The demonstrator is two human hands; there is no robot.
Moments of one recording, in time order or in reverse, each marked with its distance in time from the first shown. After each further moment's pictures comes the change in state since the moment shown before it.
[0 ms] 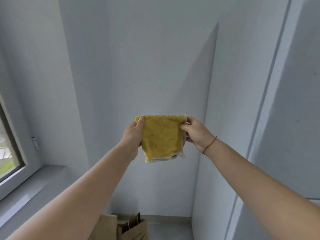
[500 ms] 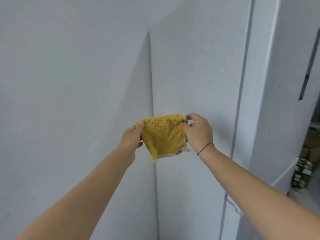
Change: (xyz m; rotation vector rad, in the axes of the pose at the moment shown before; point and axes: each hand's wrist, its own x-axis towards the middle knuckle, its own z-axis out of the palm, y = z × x) left_hand 0.201 0.022 0.137 -0.011 -0.627 0.039; right_hand 0.091 -0.007 -0.070 -0.680 1.017 -0.049
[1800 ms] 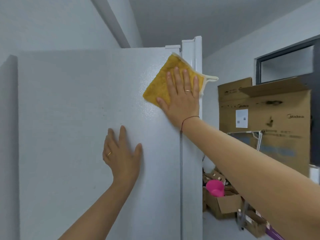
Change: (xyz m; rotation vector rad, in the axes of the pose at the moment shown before) left_hand 0.134 0.046 0.184 0.156 -0.273 0.824; right_hand 0.170 -0.086 -0.117 -1.714 0.819 -0.249
